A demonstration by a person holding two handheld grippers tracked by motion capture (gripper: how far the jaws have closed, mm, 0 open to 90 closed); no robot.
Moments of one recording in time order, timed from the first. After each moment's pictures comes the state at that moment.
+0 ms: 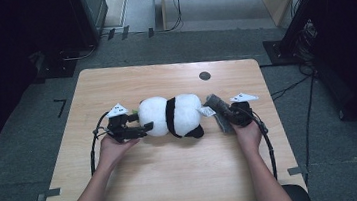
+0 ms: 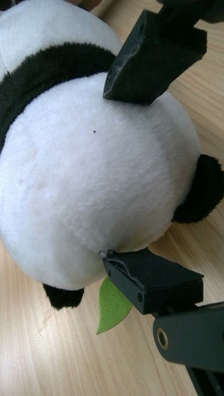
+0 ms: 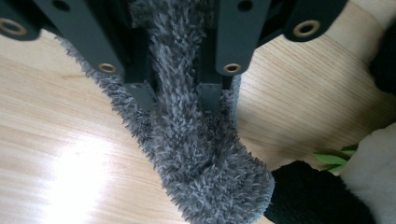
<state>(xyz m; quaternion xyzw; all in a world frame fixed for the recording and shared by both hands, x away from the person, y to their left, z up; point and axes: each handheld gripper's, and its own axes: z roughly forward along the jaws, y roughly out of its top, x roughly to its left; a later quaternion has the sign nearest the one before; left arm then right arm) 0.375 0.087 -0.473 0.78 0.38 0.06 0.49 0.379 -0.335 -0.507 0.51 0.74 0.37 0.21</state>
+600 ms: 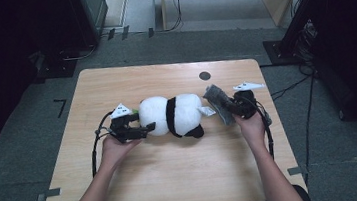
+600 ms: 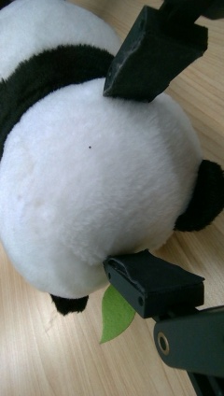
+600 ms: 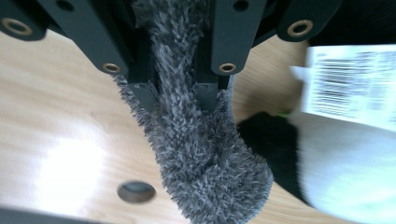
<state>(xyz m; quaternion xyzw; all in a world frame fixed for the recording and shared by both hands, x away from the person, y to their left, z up) 0.371 0.077 -0.472 0.78 0.38 0.08 0.48 0.380 -0.334 -0.449 0.50 0.75 0.39 0.19</state>
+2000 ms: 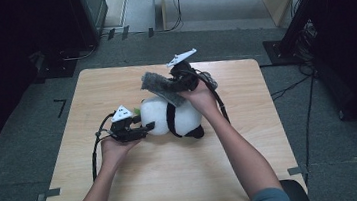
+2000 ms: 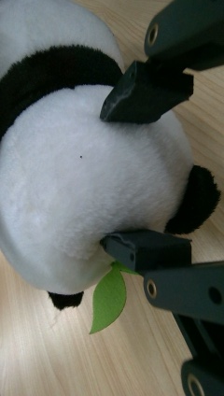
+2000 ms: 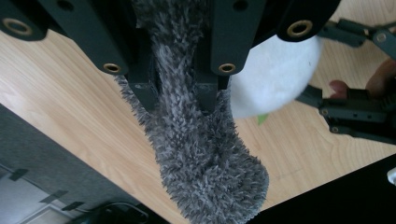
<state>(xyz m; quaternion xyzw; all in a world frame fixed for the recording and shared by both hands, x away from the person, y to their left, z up) 0.366 0.078 -0.473 0.79 0.37 0.10 0.48 0.456 -0.165 -0.371 0.32 0.85 0.40 0.11</state>
